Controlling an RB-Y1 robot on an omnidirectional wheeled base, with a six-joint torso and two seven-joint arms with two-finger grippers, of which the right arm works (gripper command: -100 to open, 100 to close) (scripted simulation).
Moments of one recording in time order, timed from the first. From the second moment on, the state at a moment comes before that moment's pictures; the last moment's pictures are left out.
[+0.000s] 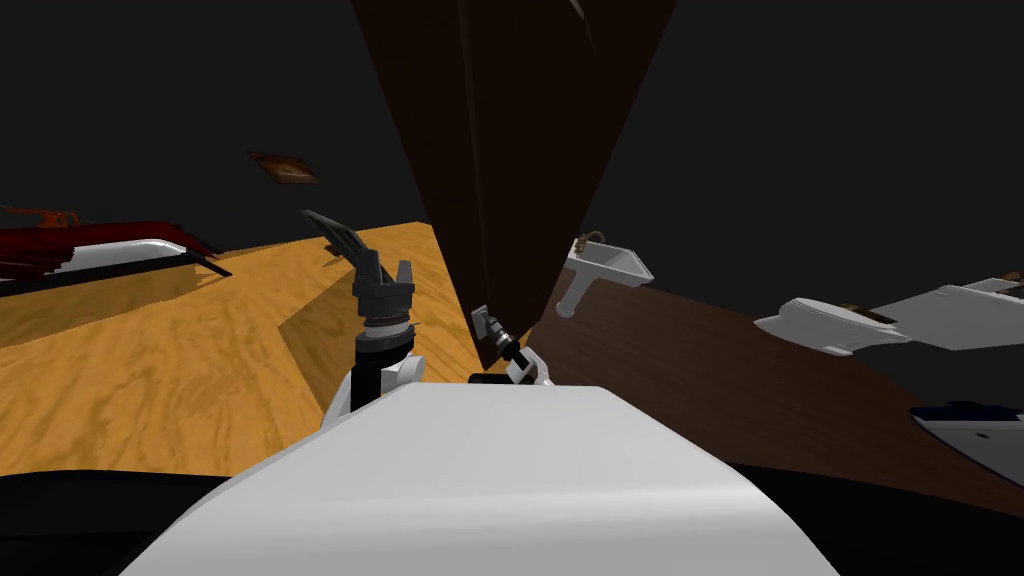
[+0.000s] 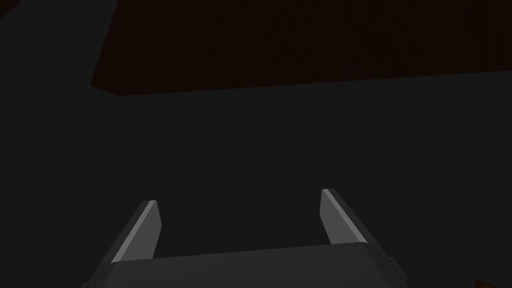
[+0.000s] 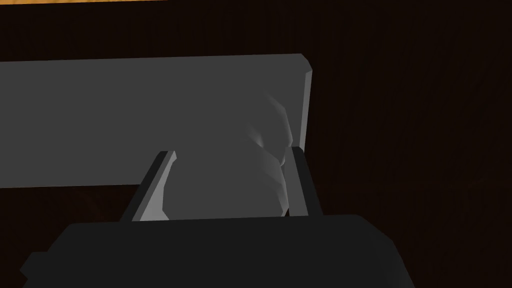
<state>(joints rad) -0.06 -0.06 0.68 -1.26 0.16 -0.31 -0.23</state>
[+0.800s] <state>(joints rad) -0.01 -0.07 0.67 -1.29 0.22 -0.31 -0.25</state>
